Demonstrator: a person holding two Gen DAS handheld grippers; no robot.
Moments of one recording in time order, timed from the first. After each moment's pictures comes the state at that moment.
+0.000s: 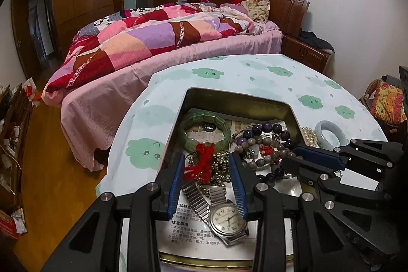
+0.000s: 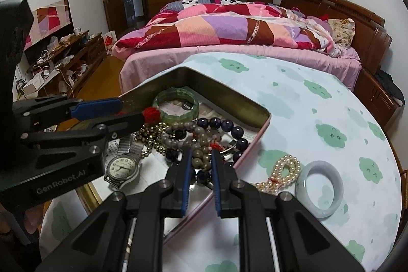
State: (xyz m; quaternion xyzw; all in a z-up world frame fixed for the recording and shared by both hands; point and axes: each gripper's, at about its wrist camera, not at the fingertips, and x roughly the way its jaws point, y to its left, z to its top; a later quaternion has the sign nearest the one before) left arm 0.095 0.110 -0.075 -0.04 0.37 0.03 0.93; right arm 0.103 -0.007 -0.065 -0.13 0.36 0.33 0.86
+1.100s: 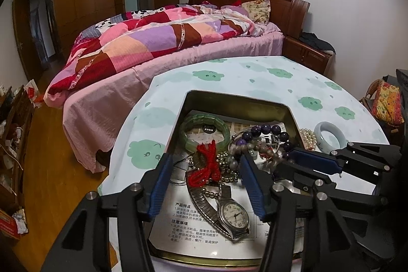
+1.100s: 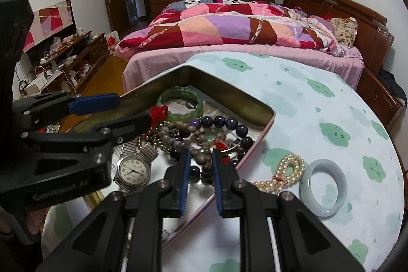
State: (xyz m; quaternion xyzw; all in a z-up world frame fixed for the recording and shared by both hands) left arm 0.091 0.107 -0.073 -0.03 0.36 0.03 0.93; right arm 0.102 -0.006 -0.069 -0.12 0.36 0.34 0.86
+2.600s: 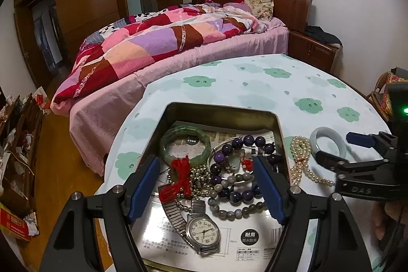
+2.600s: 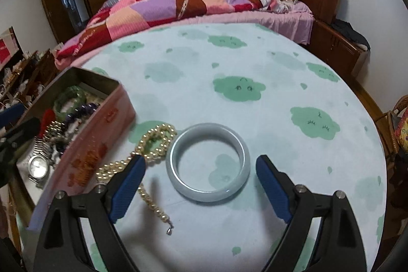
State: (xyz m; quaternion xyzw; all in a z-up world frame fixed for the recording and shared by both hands) left arm 0.109 0.067 -0.063 0.00 0.37 0.06 0.93; right arm 0.170 -0.104 -0.092 -0.07 0.44 0.19 0.88
